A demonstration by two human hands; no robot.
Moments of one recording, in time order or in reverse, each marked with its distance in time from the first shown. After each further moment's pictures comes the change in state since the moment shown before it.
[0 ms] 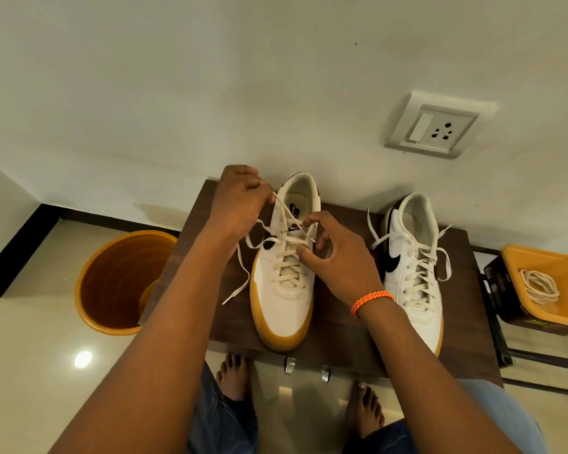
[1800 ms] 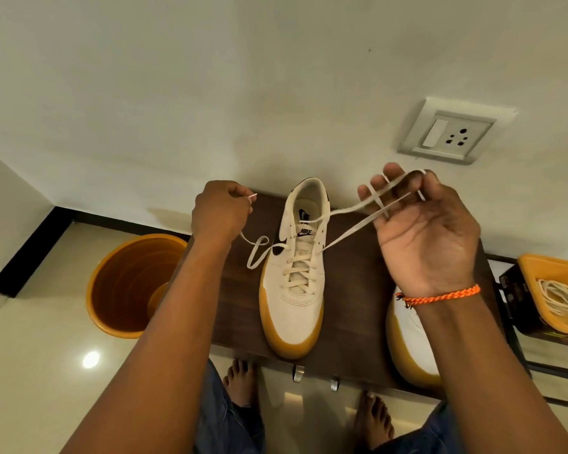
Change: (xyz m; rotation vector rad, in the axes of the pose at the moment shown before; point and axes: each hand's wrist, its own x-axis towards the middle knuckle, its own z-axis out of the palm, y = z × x) left_hand 0.013 -0.024 -0.026 0.189 0.167 -0.170; right_hand 0.009 -0.037 -0.085 1.660 0.053 0.028
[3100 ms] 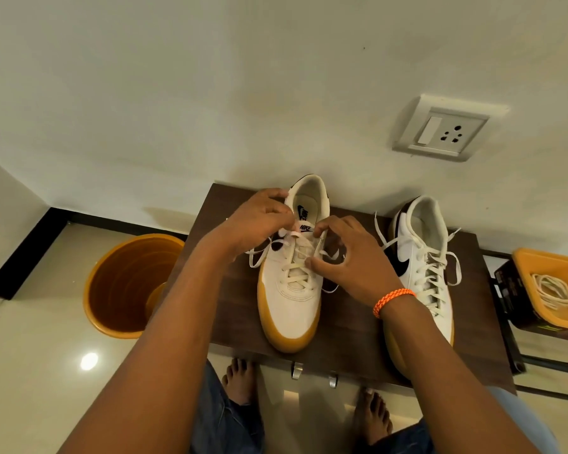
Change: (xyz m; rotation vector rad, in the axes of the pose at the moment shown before) left_hand -0.019 0.018 0.014 -0.025 -0.644 0.223; right_hand 0.000 0.065 -0.048 -1.668 -0.163 0.010
